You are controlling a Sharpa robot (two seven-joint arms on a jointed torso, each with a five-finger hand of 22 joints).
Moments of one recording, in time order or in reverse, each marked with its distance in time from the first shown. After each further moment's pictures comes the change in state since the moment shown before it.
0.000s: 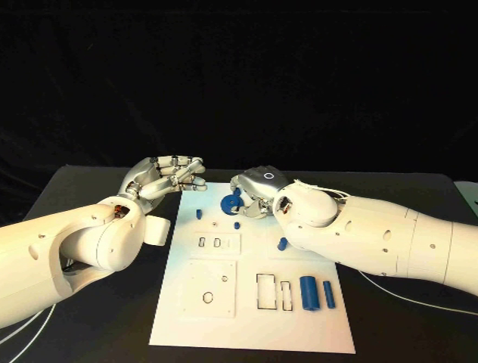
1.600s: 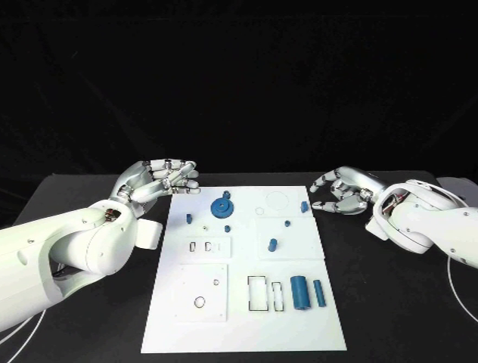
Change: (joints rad) left arm 0.000 -0.009 0.000 -0.012 0.000 0.031 -0.004; left_hand 0.000 0.000 0.017 -0.003 0.000 0.022 0.000 0.006 0.006 0.068 -0.014 0.012 0.008 -0.004 -0.004 -0.012 0.019 0.000 0.000 0.000 0.000 -0.006; right arm -0.004 -0.476 0.015 0.087 0.587 0.042 0.355; right_hand 0.123 0.006 0.011 -0.061 0.045 0.073 -0.015 -0.030 -0.019 0.048 -0.020 0.054 0.000 0.000 -0.015 0.008 -0.001 0.000 0.000 -0.008 0.007 0.000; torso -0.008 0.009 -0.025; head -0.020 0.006
